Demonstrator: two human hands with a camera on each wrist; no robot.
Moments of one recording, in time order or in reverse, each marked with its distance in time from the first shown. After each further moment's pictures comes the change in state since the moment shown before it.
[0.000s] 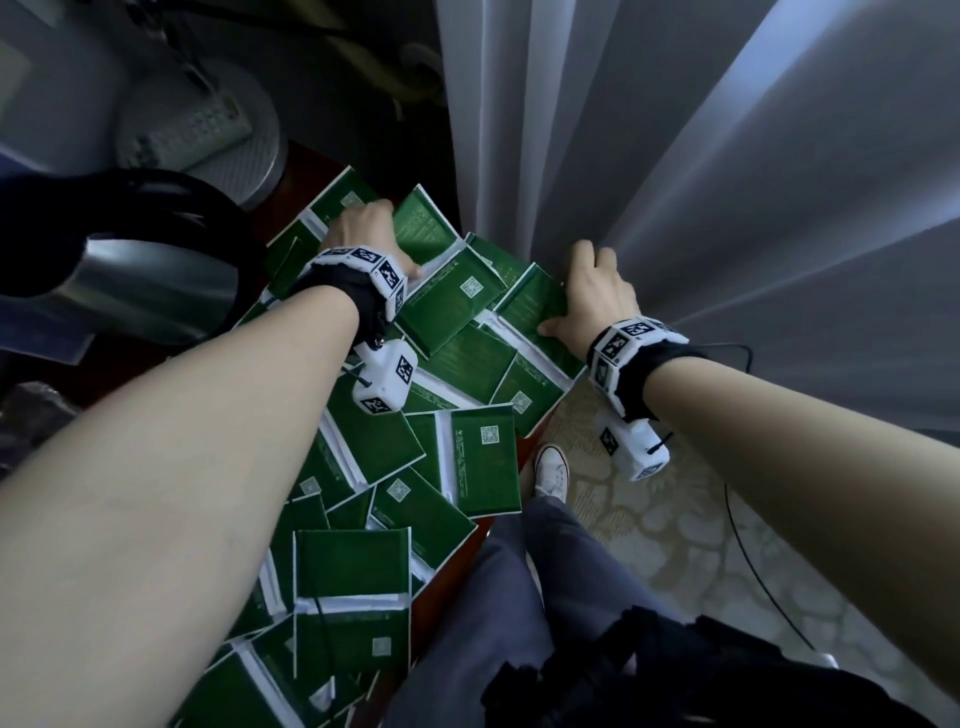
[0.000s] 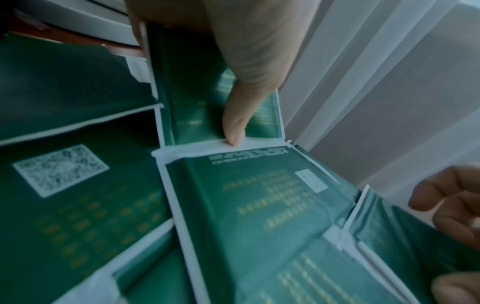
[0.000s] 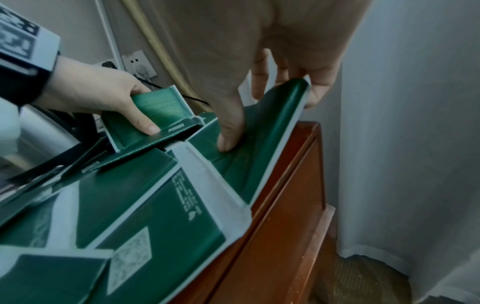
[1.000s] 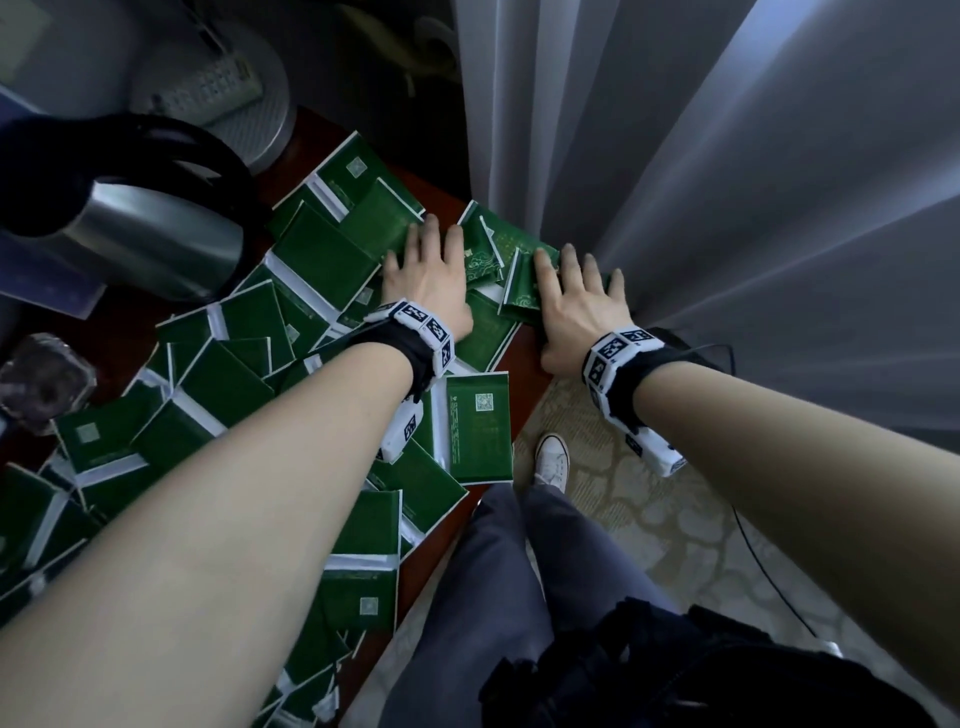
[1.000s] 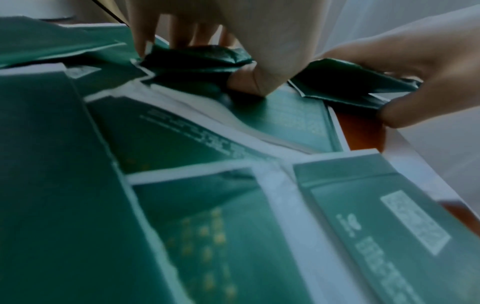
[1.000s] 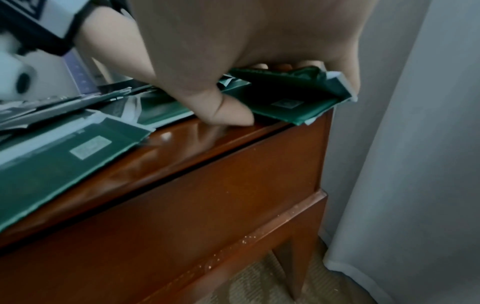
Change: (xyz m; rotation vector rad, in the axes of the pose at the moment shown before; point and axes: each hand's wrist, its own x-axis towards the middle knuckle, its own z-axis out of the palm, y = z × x) left_hand -0.080 0.030 0.066 0.219 0.047 0.221; right_hand -0.027 0.017 0.036 -0.386 -0.119 -0.274
